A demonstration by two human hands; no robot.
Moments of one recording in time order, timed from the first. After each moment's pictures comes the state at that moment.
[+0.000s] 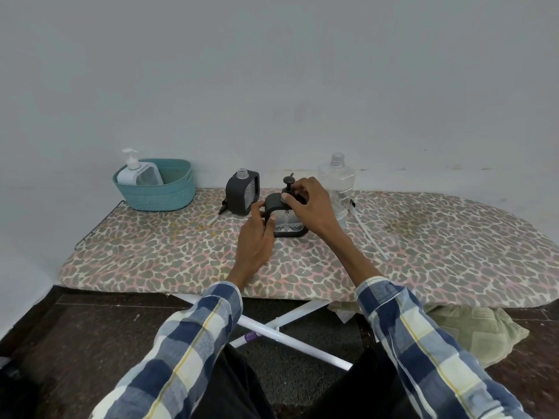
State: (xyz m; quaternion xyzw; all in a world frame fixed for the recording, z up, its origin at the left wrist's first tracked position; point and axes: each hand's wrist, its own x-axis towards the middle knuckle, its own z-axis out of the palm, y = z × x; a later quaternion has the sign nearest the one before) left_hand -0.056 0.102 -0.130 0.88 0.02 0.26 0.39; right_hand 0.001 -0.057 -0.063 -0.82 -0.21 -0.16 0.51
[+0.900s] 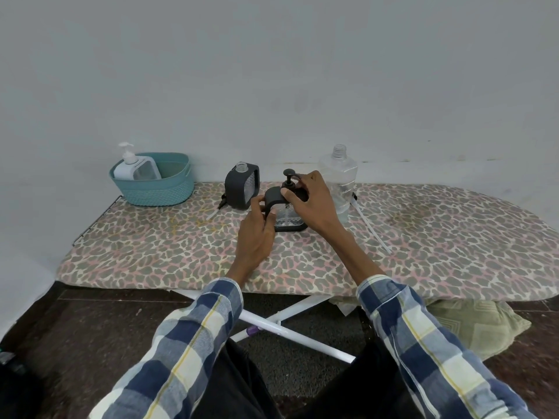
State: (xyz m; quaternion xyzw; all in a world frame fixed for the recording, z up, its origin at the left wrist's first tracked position) left_hand -0.055 0.102 -0.132 0.88 0.01 0.26 0.40; right_hand -0.001 -0.054 -0.071 -0.83 -0.20 -0.15 0.49
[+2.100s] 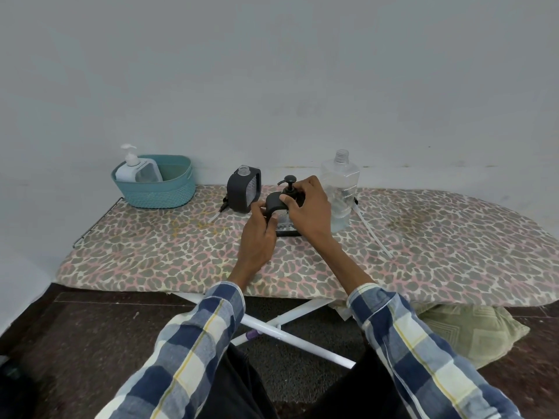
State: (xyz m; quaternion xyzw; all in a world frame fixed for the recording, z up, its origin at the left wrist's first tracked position) left_hand -0.058 0.102 -0.132 0.86 -0.02 0.26 0.44; right_hand -0.017 -0.036 -0.068 -0.85 -0.14 -0.21 0.47
